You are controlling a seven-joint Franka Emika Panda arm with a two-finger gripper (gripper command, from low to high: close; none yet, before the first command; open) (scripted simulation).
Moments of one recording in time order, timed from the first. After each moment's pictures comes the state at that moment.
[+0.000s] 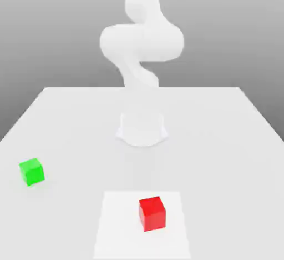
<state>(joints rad) 0.01 -0.71 -0.01 -2.34 0.00 2.35 0.78</state>
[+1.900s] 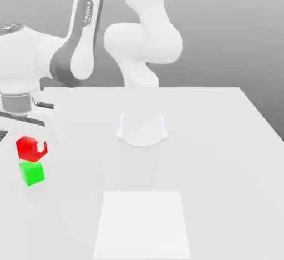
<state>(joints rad) -0.55 -0.09 -0.38 -2.75 -0.07 2.67 0.40</state>
